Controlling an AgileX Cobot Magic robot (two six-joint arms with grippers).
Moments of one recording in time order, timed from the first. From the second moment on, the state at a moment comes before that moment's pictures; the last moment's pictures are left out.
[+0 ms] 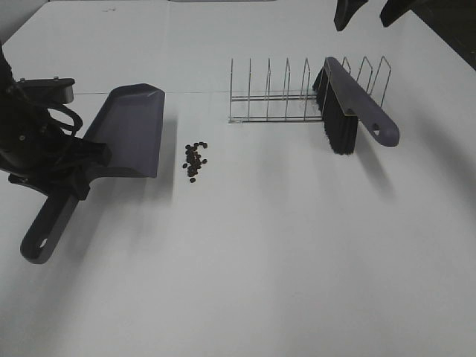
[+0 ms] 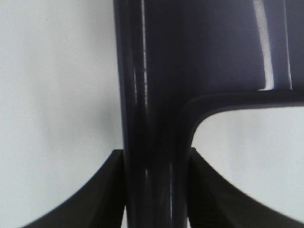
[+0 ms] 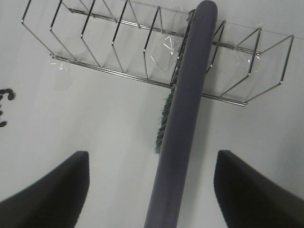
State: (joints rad) left arm -0.25 1.84 -1.10 -0.13 0.72 -0.08; right arm 0.17 2.18 -2.17 0.06 1.22 -0.05
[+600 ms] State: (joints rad) left arm -0.25 1.84 -1.10 -0.13 0.73 -0.08; right arm 0.17 2.38 -2.17 0.01 1.14 -0.03
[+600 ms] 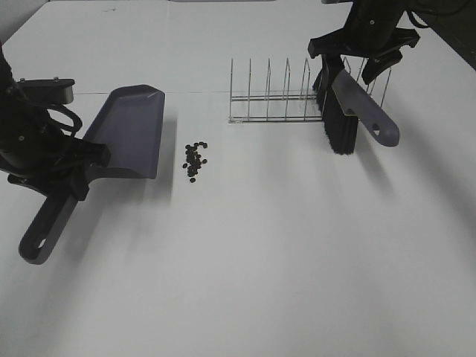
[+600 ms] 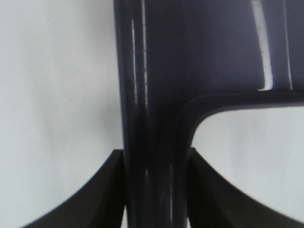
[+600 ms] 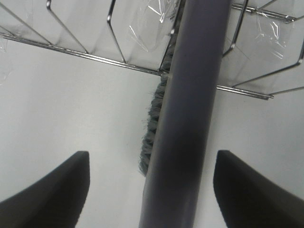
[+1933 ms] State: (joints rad) left arm -0.25 1.84 -1.10 -0.12 0.74 -0.08; right arm 0.16 2.50 -2.18 -0.01 1.03 -0.02
